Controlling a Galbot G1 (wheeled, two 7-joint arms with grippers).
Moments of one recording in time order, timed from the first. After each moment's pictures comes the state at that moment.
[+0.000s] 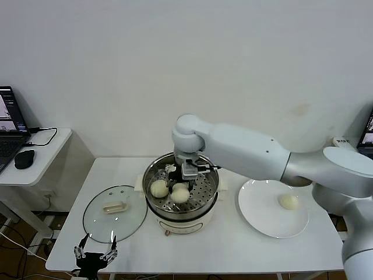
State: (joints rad) left arm 1.74 -1.57 -0.77 -2.04 0.16 0.10 0.14; right arm 0.32 1.29 -1.01 1.34 -0.28 0.68 -1.34
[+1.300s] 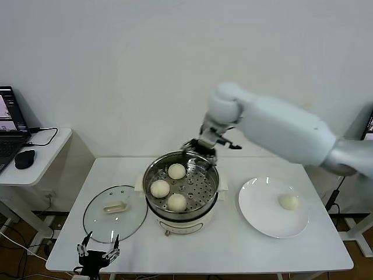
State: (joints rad) left arm 1.74 -1.54 -0.75 -2.05 0.15 0.11 0.15; right arm 0.45 1.00 -0.90 1.35 -0.02 0.15 -1.33
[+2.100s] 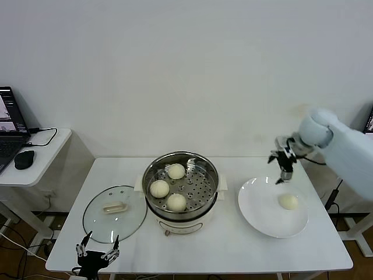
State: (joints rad) left arm 1.76 -1.52 -0.76 -2.09 0.13 0.14 0.17; right arm 0.03 0.65 -0.58 1.28 -0.24 -0.22 -1.31
